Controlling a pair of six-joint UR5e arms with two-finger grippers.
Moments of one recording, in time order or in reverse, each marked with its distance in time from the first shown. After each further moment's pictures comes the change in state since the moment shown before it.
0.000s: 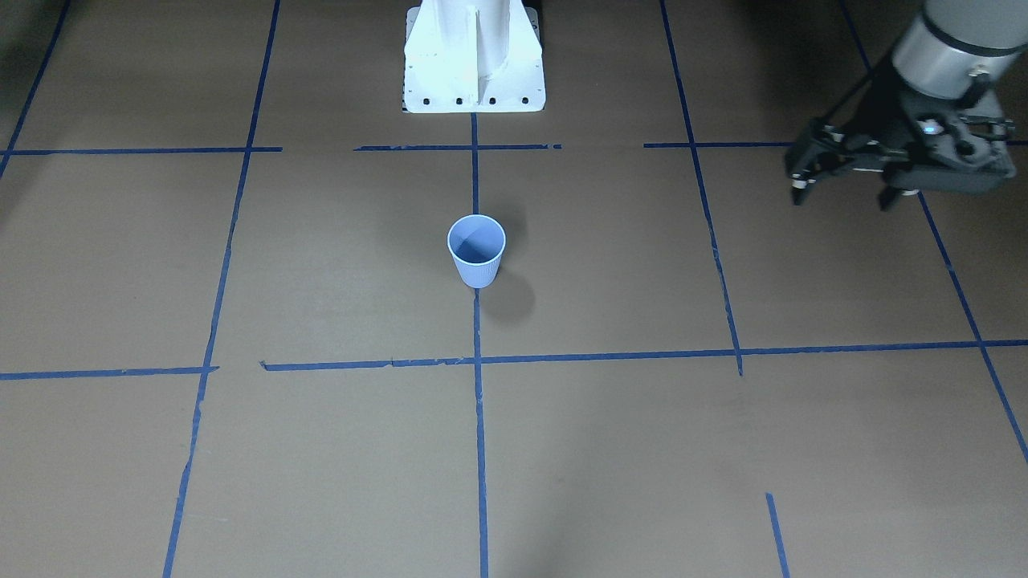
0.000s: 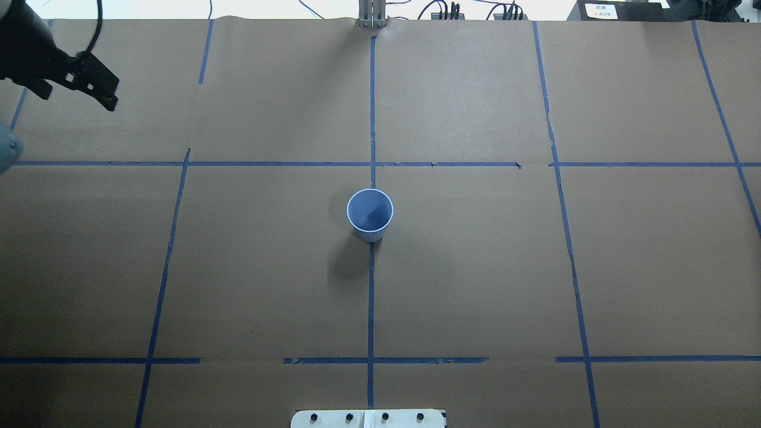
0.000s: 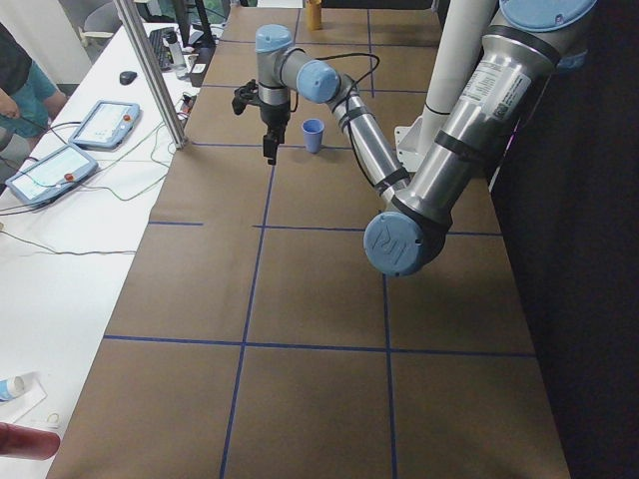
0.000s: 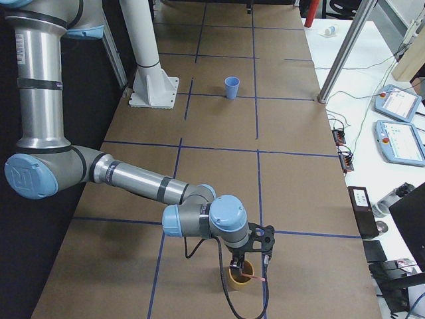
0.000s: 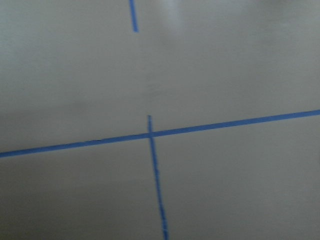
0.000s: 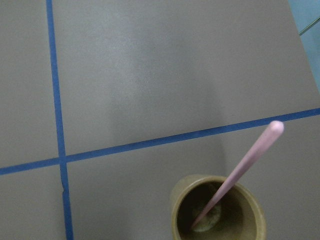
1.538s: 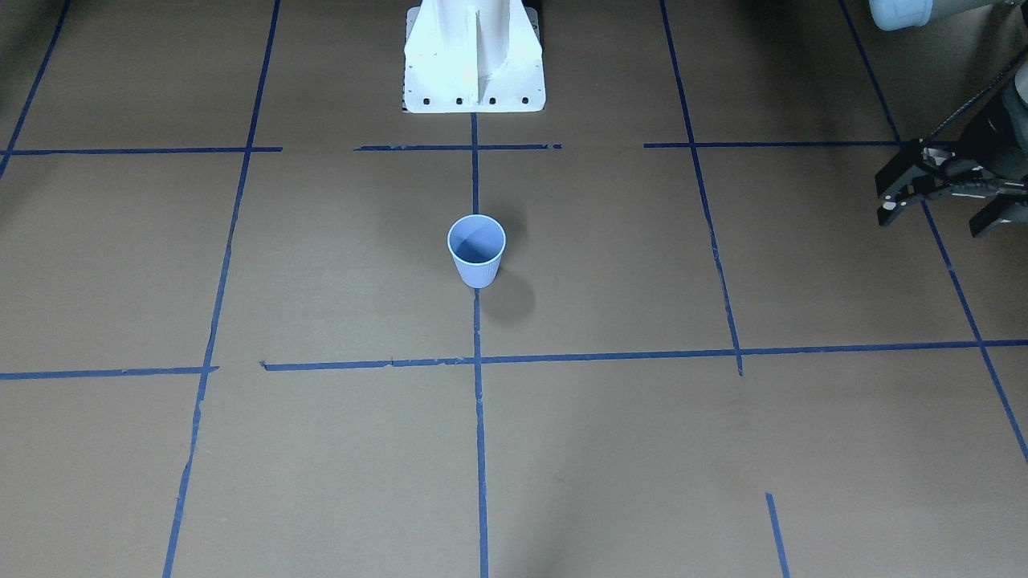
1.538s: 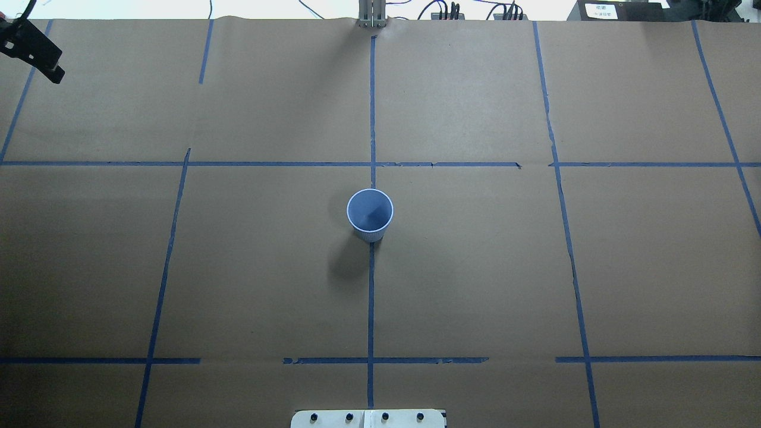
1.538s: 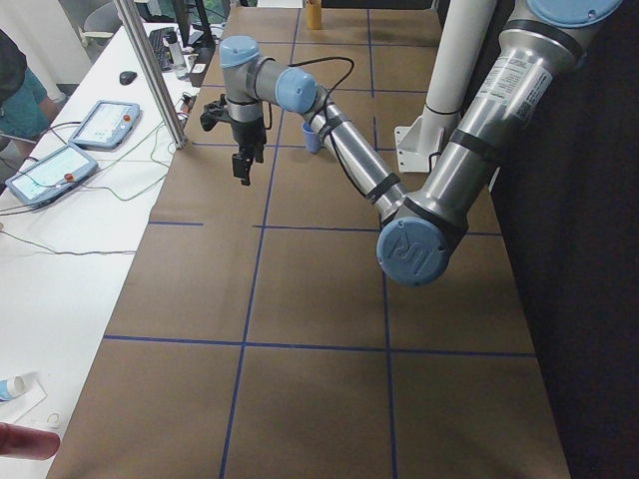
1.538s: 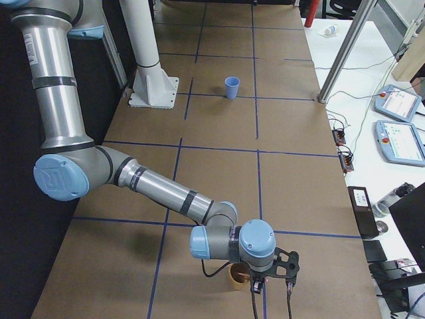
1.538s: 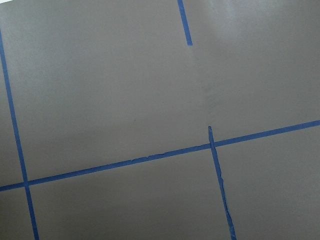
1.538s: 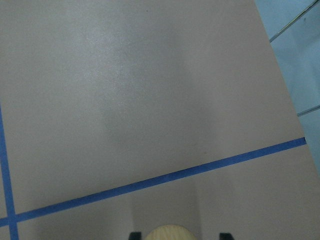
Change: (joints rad) left arm -0.101 0.004 0.086 0.004 -0.052 0.183; right arm -0.002 0.172 -0.296 0.091 -0.042 0.032
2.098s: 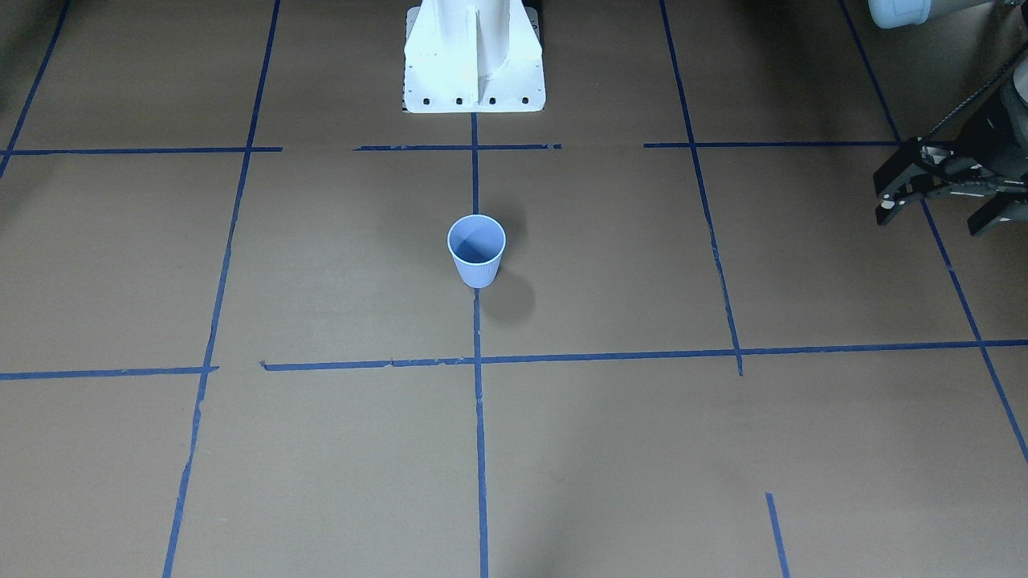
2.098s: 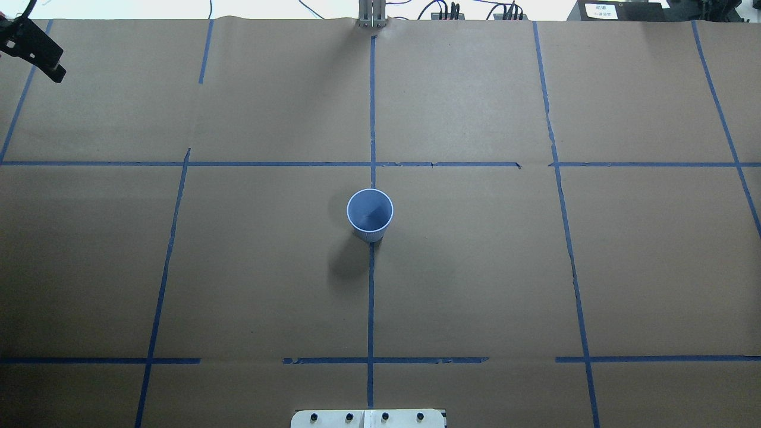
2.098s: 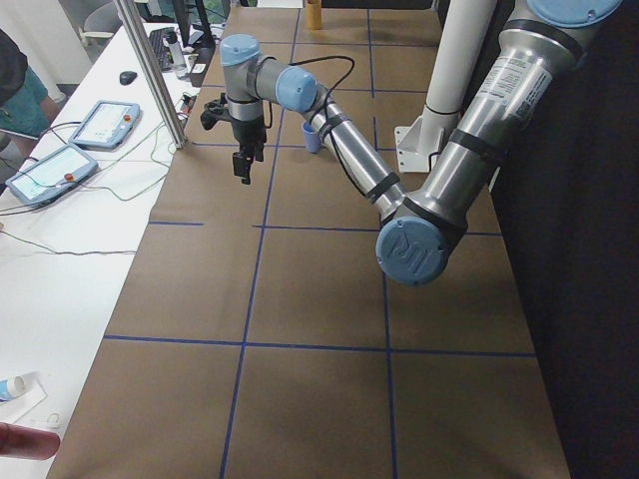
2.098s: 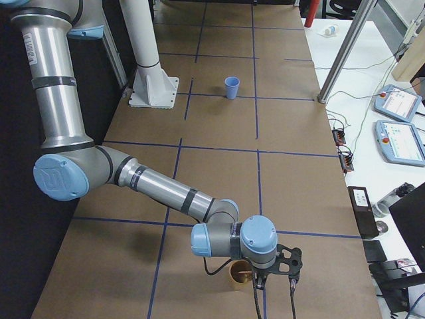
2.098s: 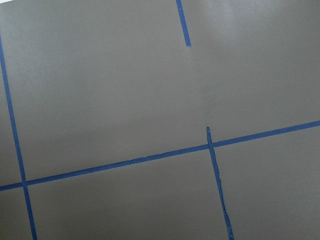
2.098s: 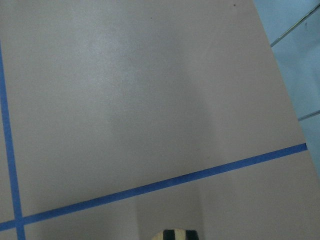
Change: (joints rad) left arm 0.001 -0.003 -0.004 0.002 -0.001 -0.011; right arm 0.019 -0.003 0.050 -0.004 0.006 -0.001
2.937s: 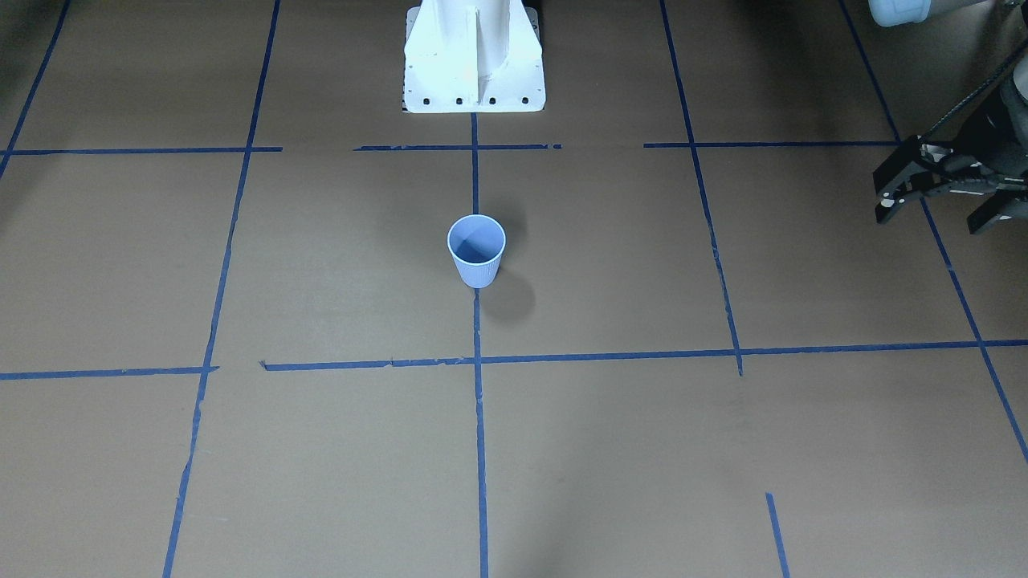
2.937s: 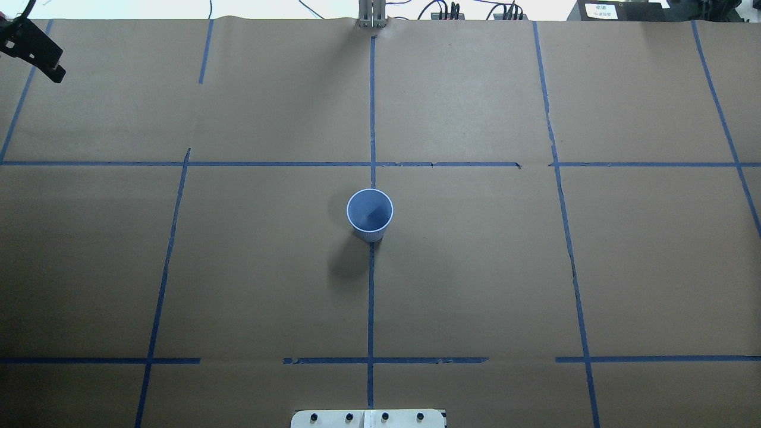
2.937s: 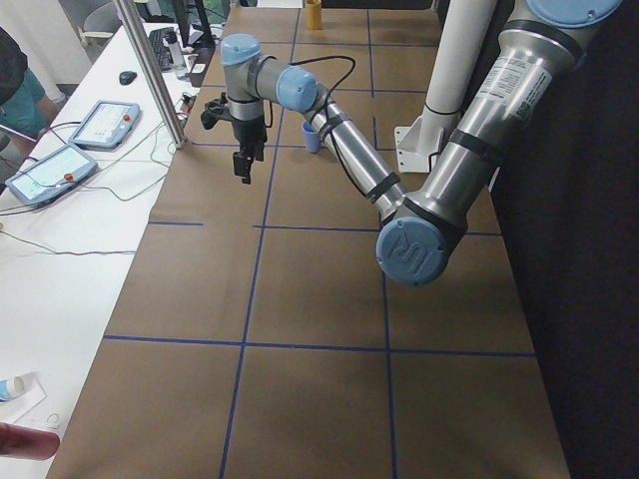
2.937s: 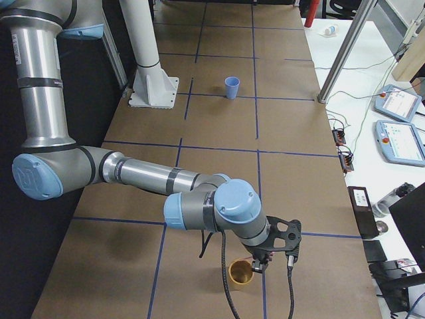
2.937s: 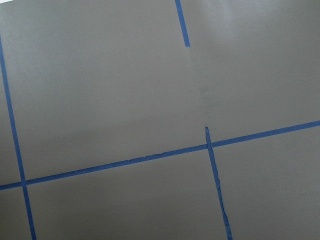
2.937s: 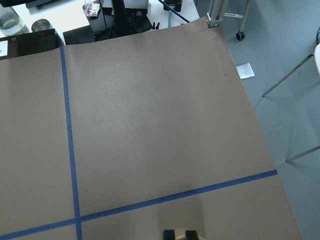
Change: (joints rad) left arm 0.000 0.002 -0.004 0.001 -0.006 -0.002; right arm 0.153 -0.080 0.361 -0.239 0.024 -0.105
